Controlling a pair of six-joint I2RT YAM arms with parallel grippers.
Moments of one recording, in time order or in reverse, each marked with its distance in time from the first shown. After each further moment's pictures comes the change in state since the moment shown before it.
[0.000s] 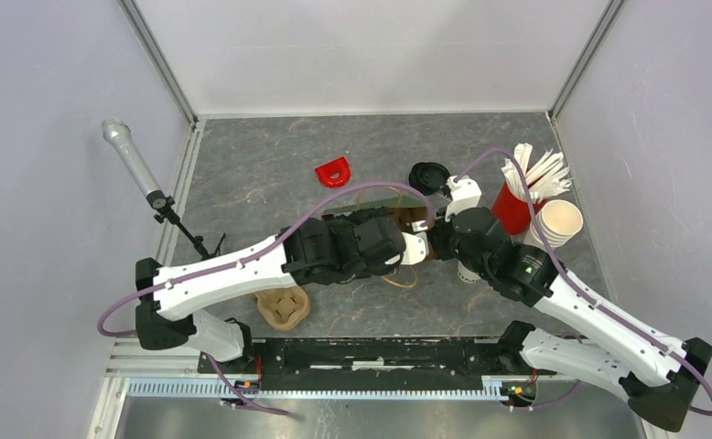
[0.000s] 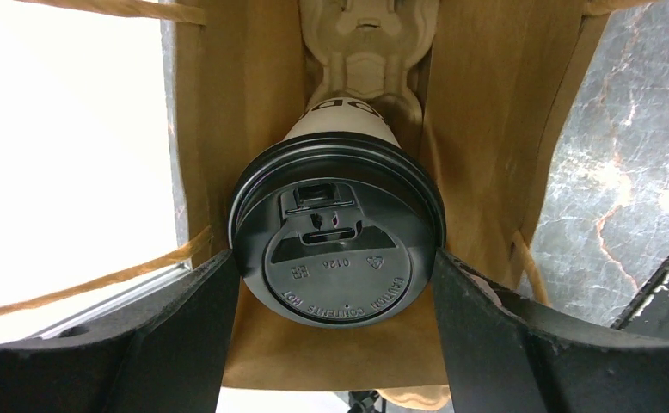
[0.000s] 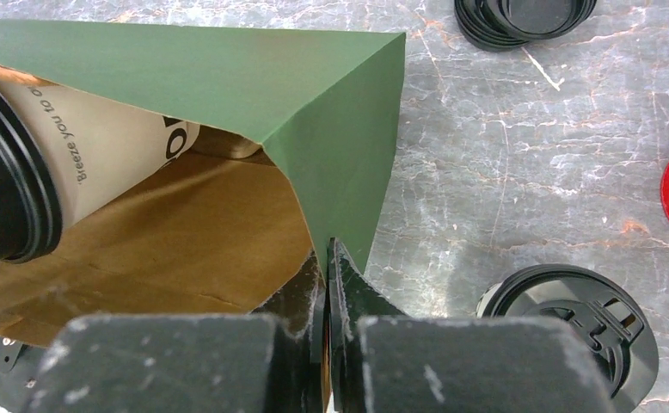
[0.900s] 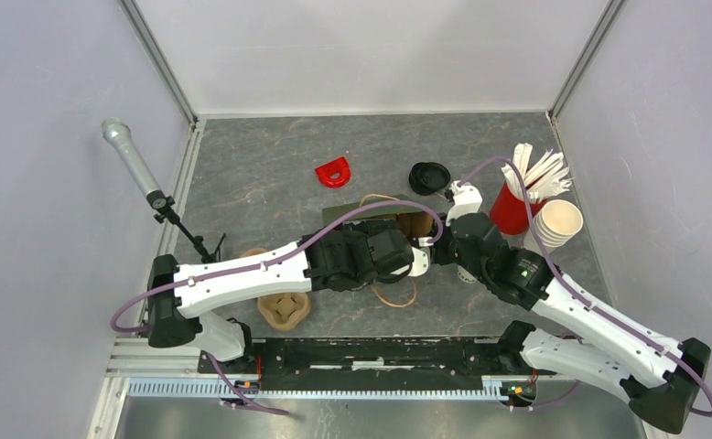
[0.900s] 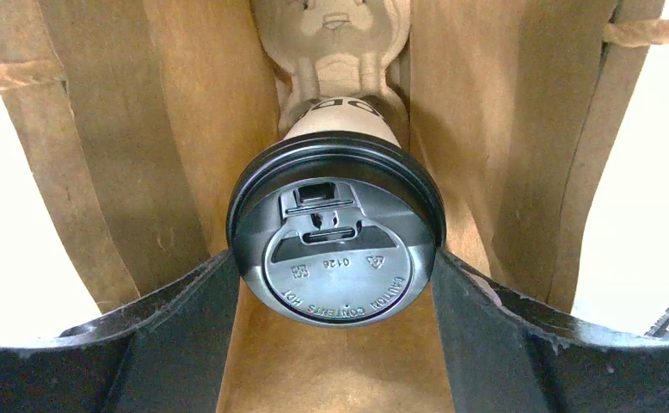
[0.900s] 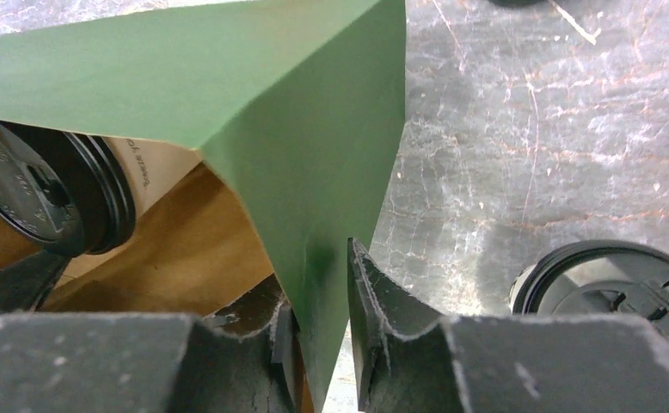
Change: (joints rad) left arm -0.004 0.043 -0.134 0.100 -0.025 0.077; right arm 0.000 -0.013 -0.060 0.040 -0.012 0.082
